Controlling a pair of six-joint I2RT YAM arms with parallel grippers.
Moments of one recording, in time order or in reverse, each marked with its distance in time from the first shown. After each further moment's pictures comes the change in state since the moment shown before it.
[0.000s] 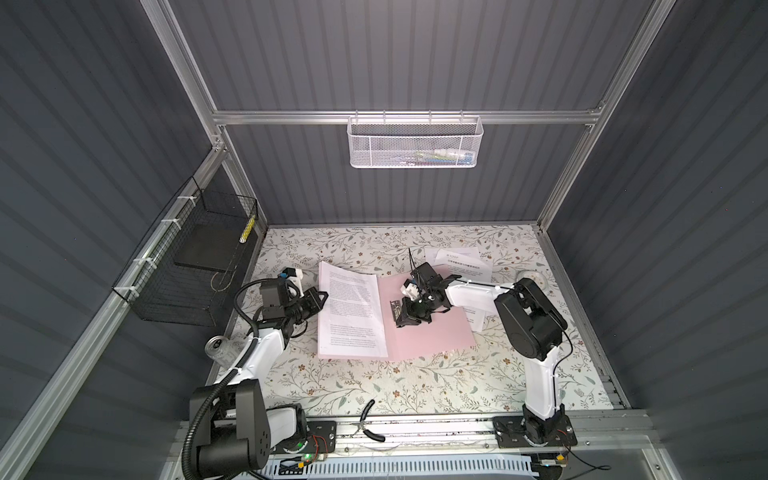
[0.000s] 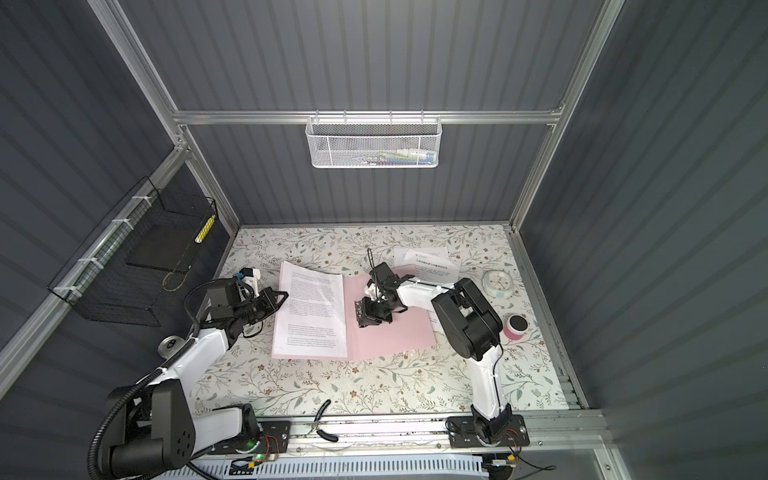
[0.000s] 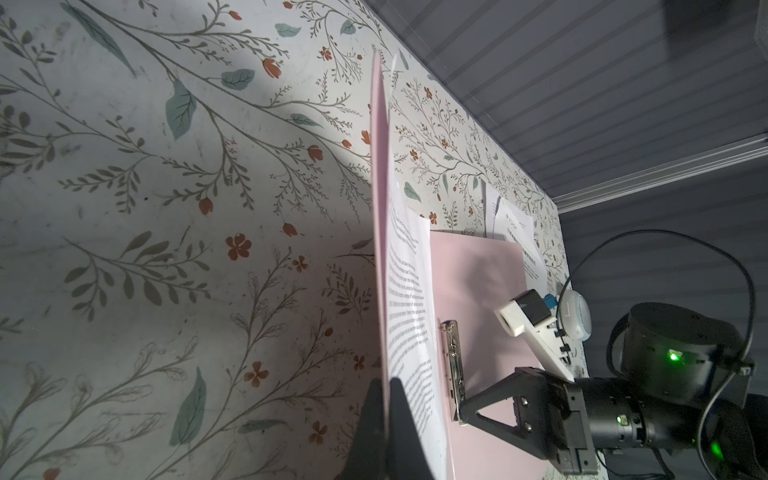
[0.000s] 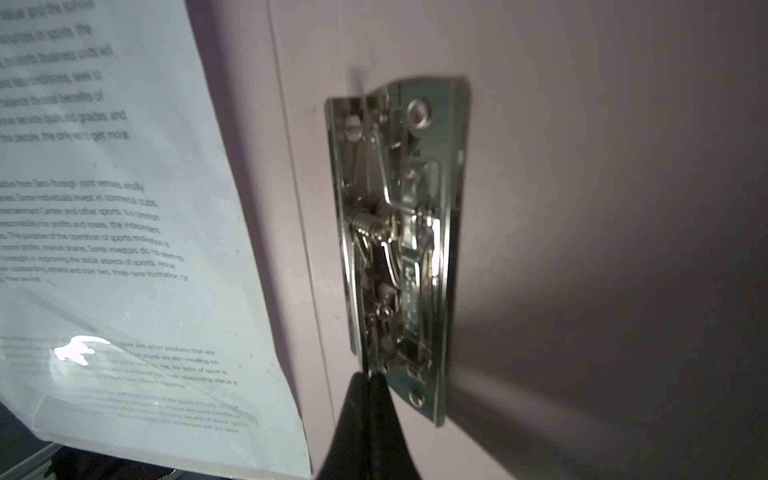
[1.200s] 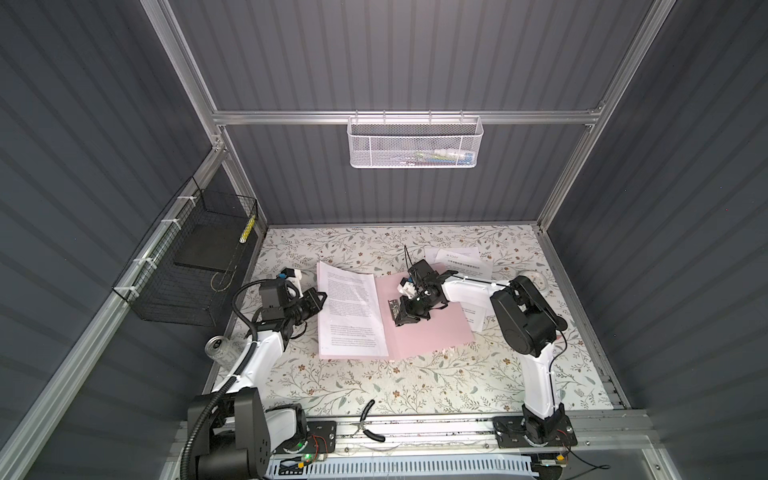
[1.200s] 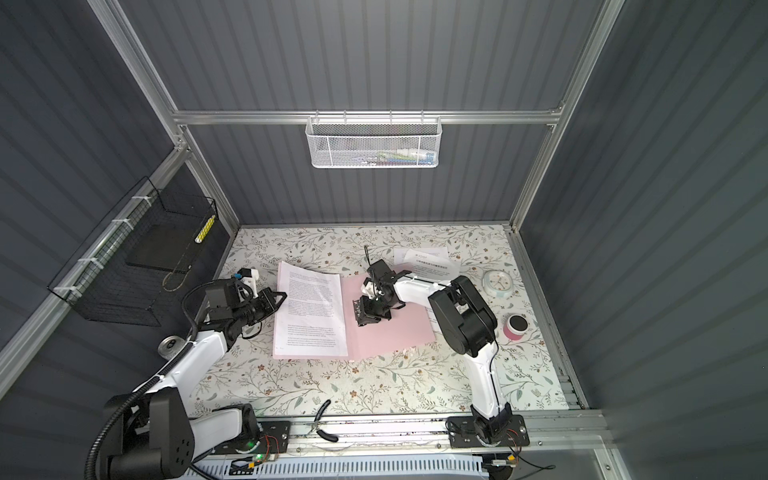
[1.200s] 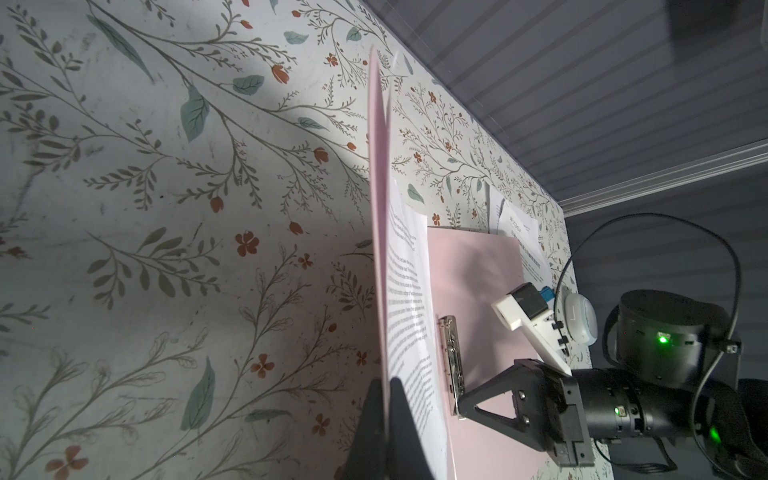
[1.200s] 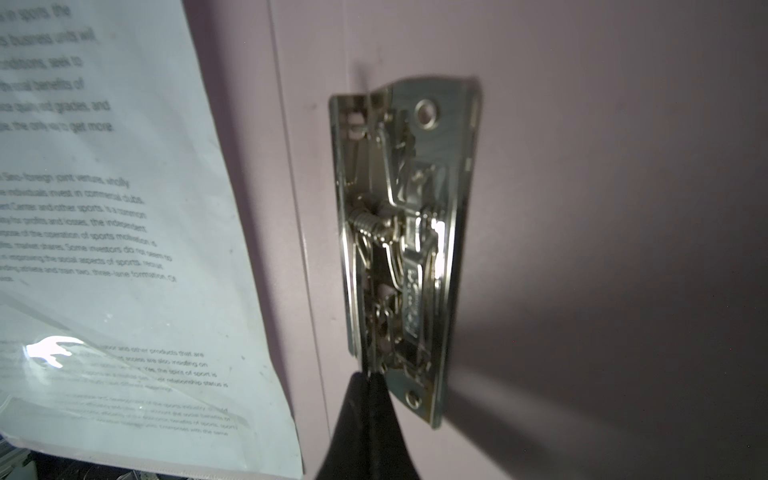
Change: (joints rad) left arm -0.002 -0.029 0.000 -0.034 -0.034 0.000; right arm -0.017 0.061 0.045 -0.052 -0.037 -0.086
